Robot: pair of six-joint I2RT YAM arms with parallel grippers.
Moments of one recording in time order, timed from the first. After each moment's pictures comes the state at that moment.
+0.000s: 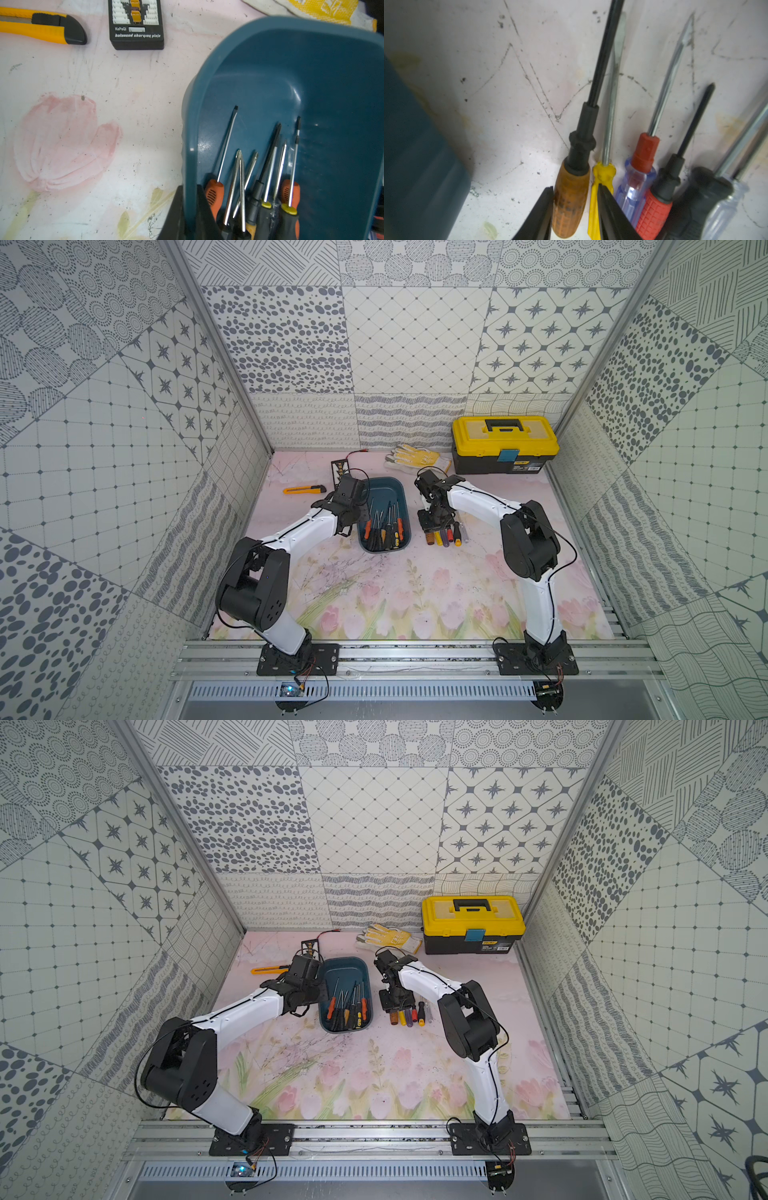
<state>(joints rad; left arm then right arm) -0.33 1.62 1.07 -0.35 -0.15 -0.46 0.60 2.12 1.67 -0.96 0.01 0.32</state>
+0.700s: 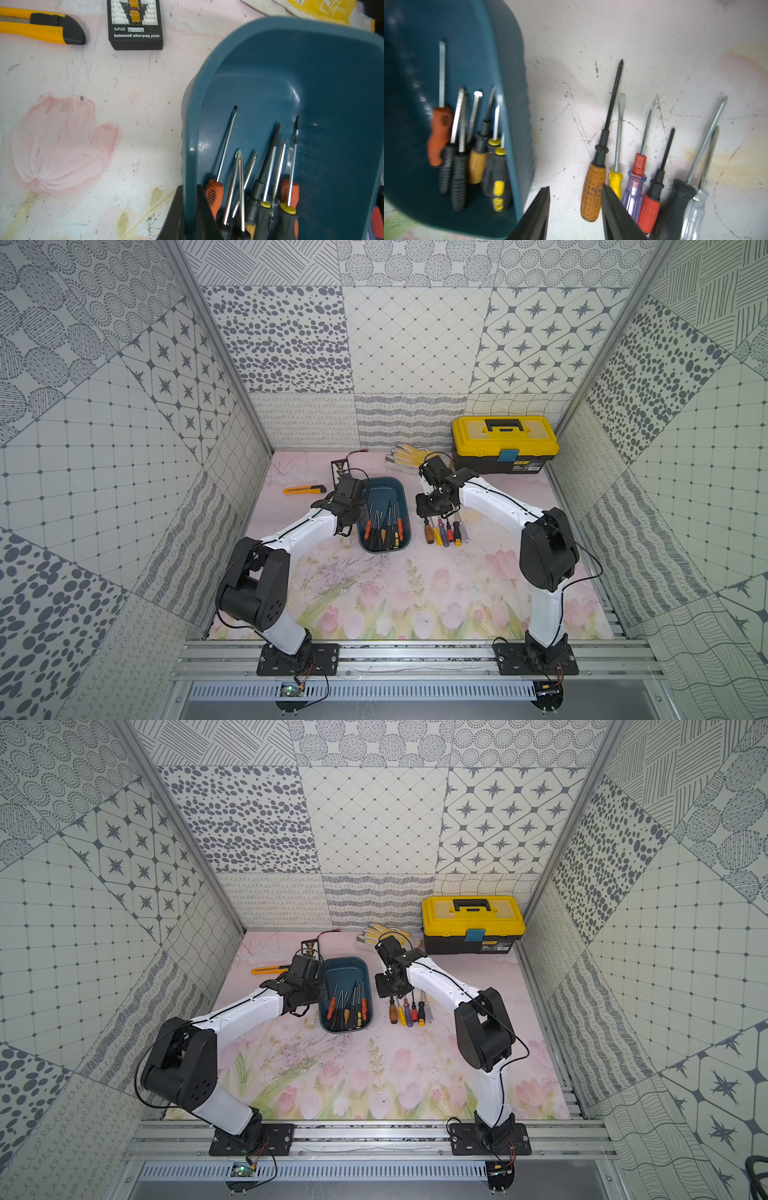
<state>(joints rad) -0.33 1.62 1.07 -0.35 -0.14 -0.46 0.60 1.95 1.67 -0.81 -0.07 0.33</state>
